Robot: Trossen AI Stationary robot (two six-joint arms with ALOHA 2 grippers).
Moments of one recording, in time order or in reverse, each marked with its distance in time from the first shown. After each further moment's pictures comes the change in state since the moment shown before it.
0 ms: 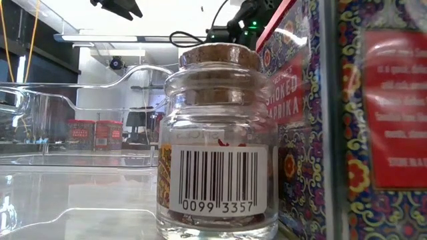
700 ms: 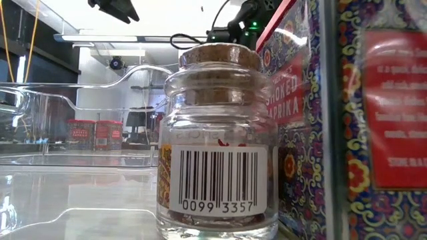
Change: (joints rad) left arm 0.000 0.000 0.000 -0.060 0.000 -0.003; right arm 0.000 -0.001 -0.003 -0.017 0.002 0.072
